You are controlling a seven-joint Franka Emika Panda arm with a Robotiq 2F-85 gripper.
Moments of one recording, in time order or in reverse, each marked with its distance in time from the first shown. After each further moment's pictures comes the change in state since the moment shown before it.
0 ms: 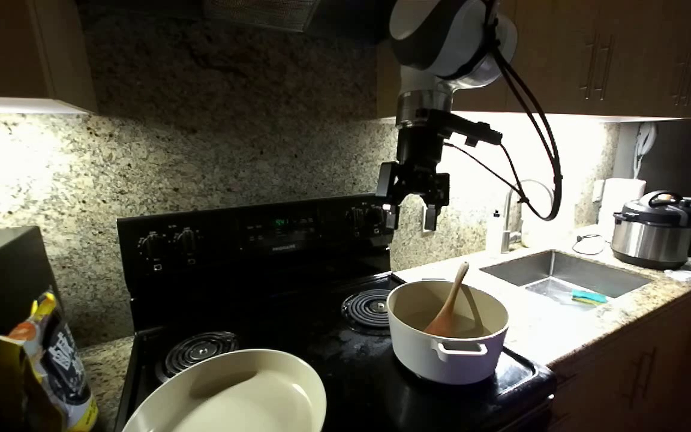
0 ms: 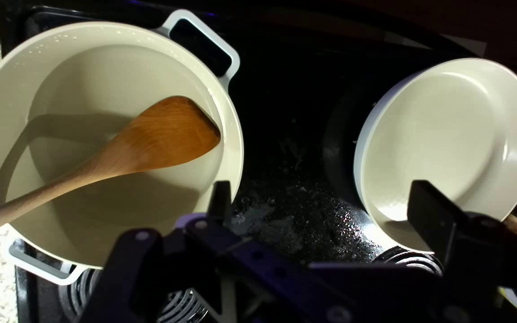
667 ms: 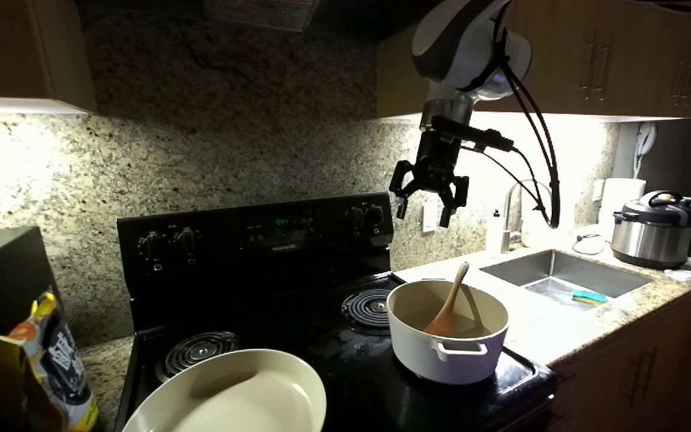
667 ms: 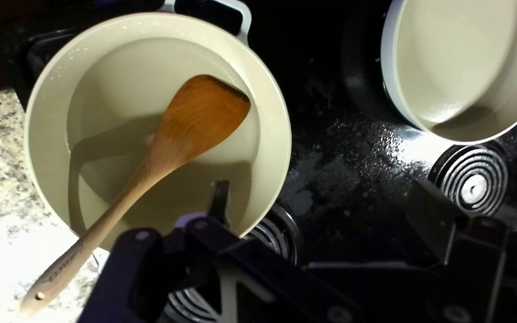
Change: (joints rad) arm -0.118 0.066 -0.050 0.031 0.080 0.072 0.155
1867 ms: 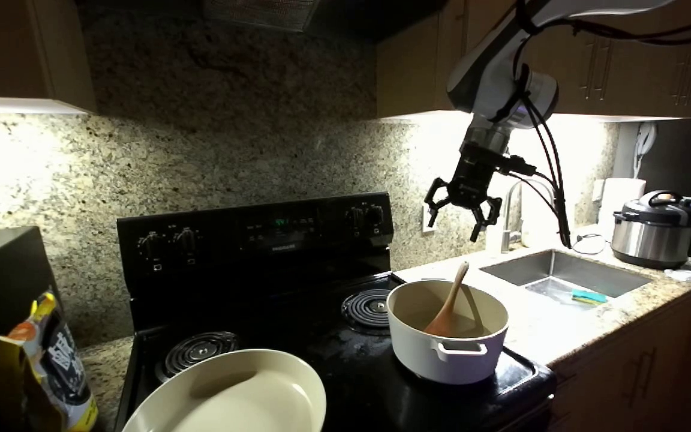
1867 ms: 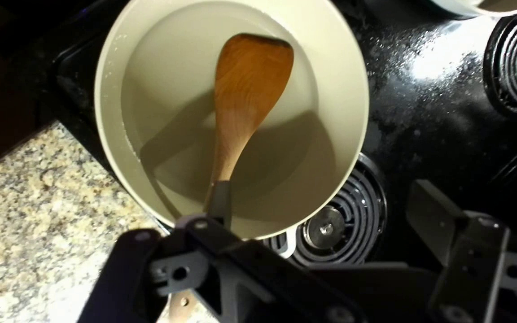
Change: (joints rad) arm -0.127 0.134 -0.111 0.015 0.103 0.080 0.043
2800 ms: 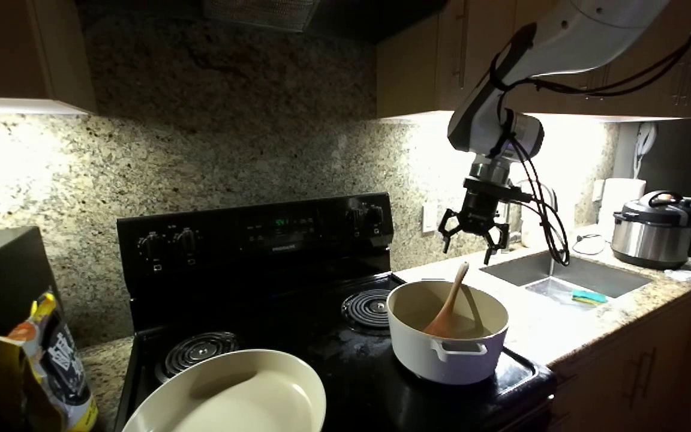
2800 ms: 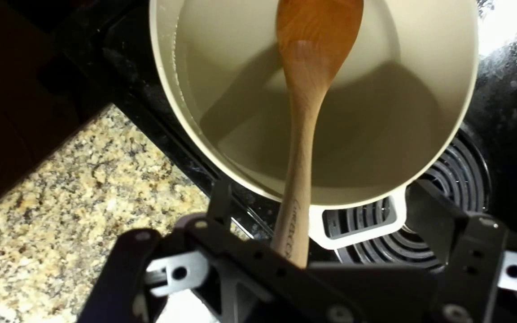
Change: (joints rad) arm -0.072 0.286 -0.034 0.173 -0.002 -0.033 -0.002
